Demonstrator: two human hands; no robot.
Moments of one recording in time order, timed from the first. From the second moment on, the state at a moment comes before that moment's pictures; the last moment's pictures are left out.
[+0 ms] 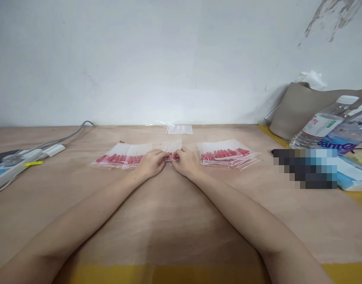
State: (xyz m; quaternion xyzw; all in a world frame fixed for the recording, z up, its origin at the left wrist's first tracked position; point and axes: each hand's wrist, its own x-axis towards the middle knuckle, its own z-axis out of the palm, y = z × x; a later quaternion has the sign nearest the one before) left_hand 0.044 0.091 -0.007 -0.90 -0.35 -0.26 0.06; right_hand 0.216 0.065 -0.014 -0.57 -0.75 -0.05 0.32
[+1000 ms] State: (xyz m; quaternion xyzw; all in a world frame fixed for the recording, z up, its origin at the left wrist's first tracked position) left_hand -0.004 0.086 -0.007 -0.91 -0.14 -0.23 0.32; right_hand 0.255 0.060 -0.013 -0.31 -0.85 -0.36 0.24
